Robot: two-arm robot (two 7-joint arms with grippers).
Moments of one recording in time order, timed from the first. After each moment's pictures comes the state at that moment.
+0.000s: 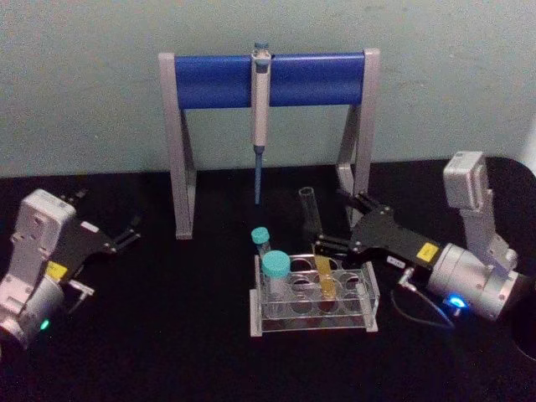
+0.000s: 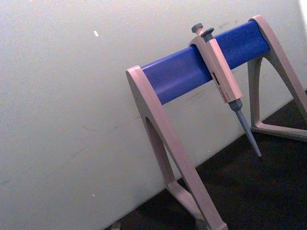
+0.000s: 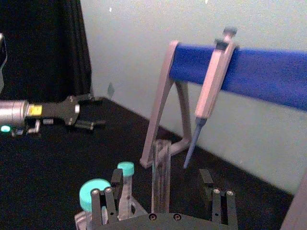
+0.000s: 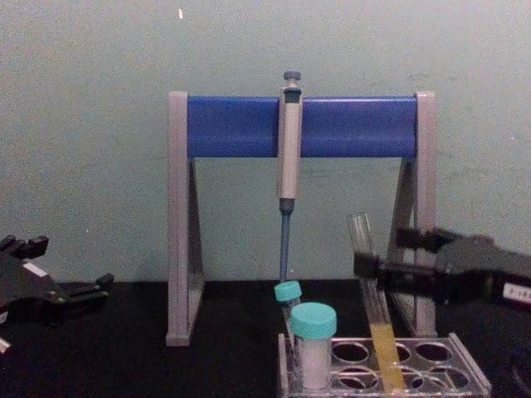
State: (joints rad) left arm -0.20 0.60 0.45 -1.41 -0.25 -0.12 0.03; right arm 0.30 0.48 -0.44 -1.38 0.51 -0.08 0.61
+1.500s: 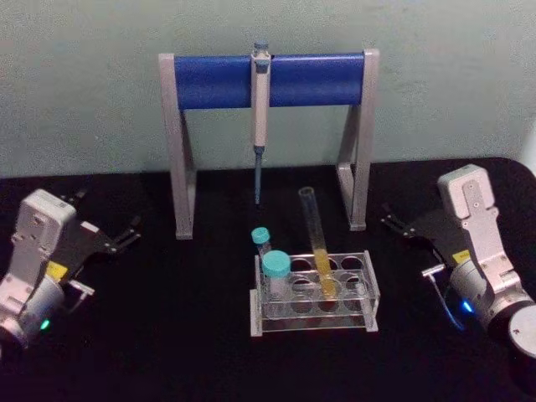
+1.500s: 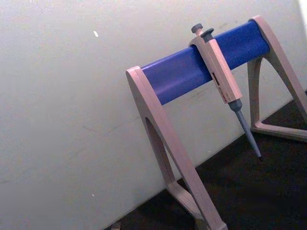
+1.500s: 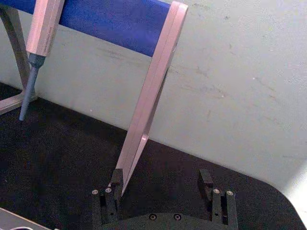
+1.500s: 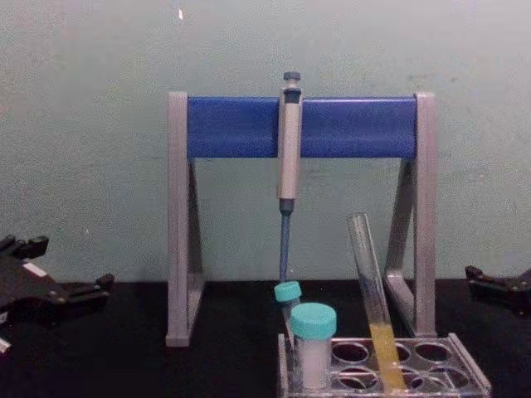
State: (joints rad) left arm -0.20 0.60 0.45 -1.41 -0.25 -0.12 0.03; right arm 0.15 0.36 -0.30 -1.49 0.06 0.08 -0.03
